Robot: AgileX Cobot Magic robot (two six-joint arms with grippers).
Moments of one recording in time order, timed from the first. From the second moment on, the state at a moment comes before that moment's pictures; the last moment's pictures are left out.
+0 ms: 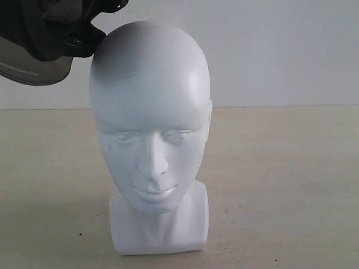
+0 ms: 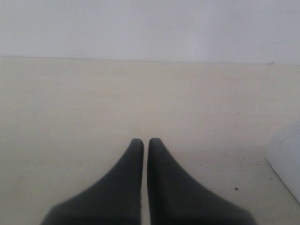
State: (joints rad) left arm 0.01 0.00 0.00 -0.02 0.31 0.01; right arm 0.96 1.46 -1.62 -1.00 0.10 1.95
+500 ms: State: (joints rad) left arm 0.01 0.00 0.00 -0.02 0.31 0.01; right arm 0.97 1.42 -1.55 -0.96 0.17 1.89
